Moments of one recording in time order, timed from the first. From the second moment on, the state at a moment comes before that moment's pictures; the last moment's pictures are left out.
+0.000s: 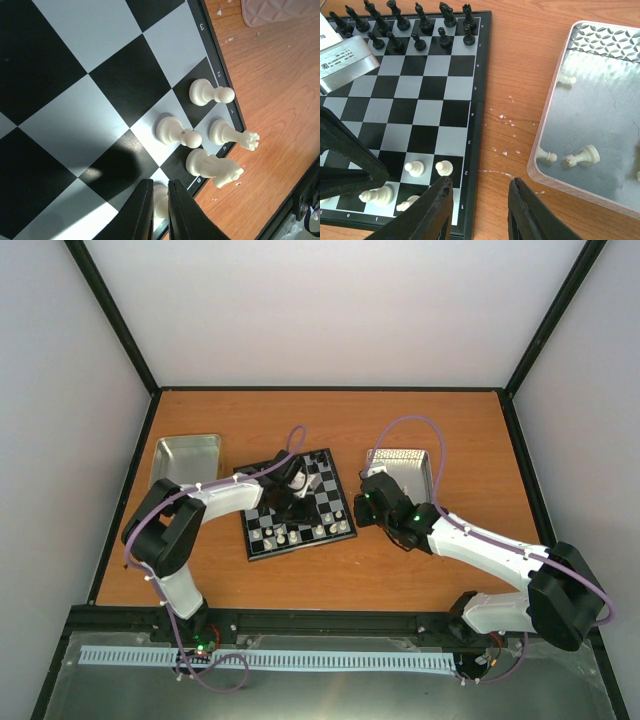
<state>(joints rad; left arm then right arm) -0.60 1.73 0.99 -0.41 0.53 -0.44 0.80 1.26 0.75 -0.26 0.26 0.42</state>
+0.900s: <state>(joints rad) -0.60 1.56 1.06 -0.49 0.24 -0.44 0.48 1.51 1.04 -0.49 0.21 0.41</state>
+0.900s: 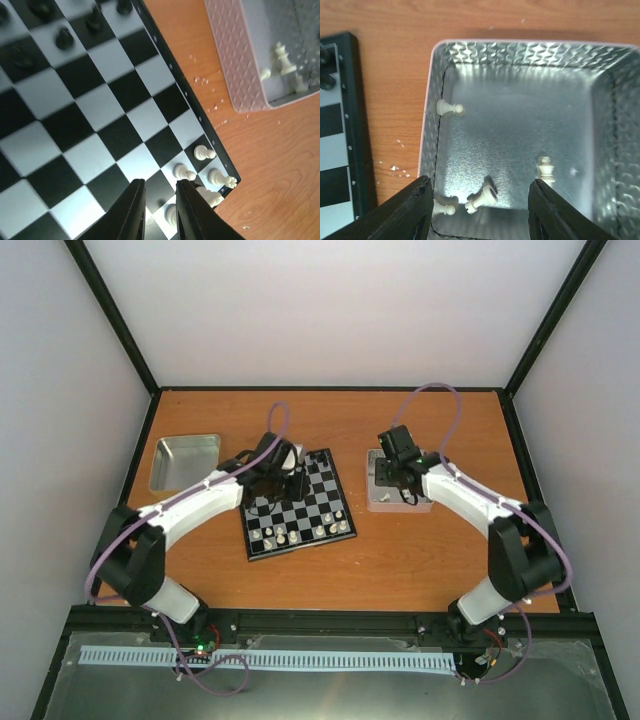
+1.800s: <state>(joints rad) -0.57 1.22 0.93 -0.40 0.06 -0.47 0.30 1.85 1.03 -0.12 -0.15 1.12</state>
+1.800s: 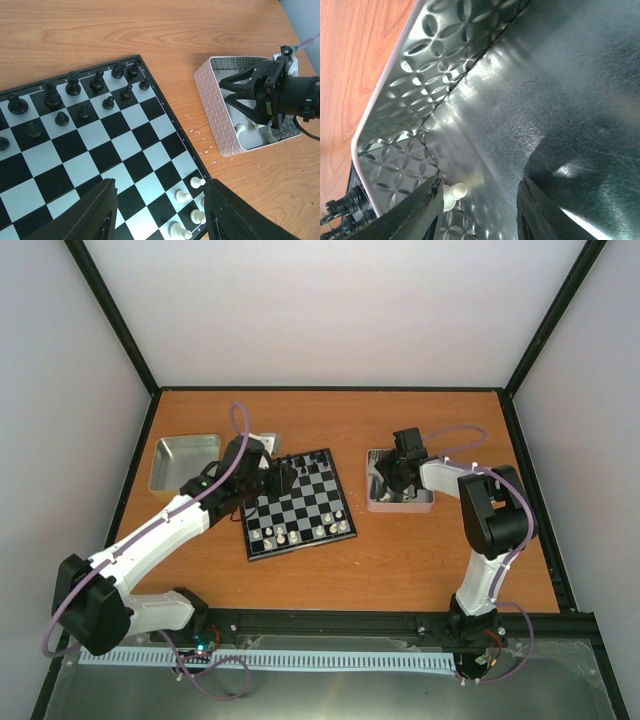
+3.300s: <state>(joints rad) -0.56 1.16 0.88 -0.40 0.03 -0.47 0.33 1.95 1.15 -0.16 -0.16 1.36</state>
